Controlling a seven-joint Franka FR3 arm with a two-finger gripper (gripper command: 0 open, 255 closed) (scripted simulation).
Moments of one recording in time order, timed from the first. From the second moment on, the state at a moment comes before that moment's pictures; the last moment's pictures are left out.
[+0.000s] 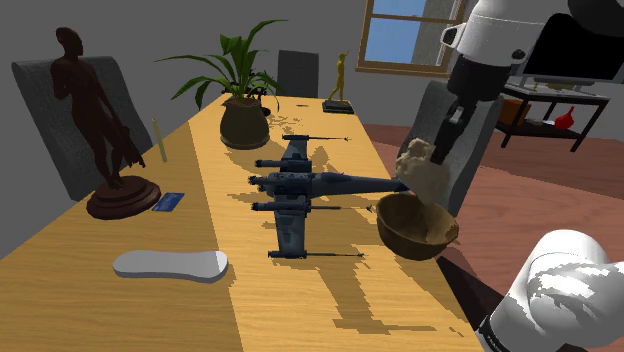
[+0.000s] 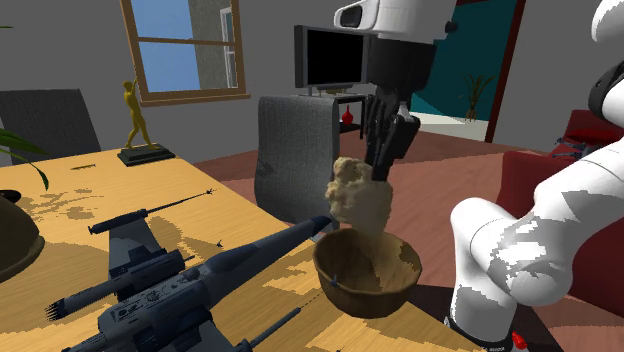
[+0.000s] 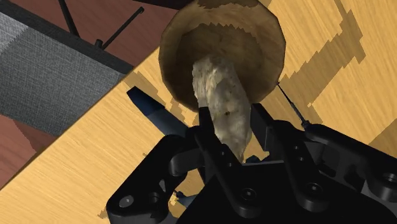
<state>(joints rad) 0.12 -0.88 0.20 -2.18 0.05 1.41 0.03</state>
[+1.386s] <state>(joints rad) 0.15 -1.00 0.23 -2.47 0.08 1.58 0.05</state>
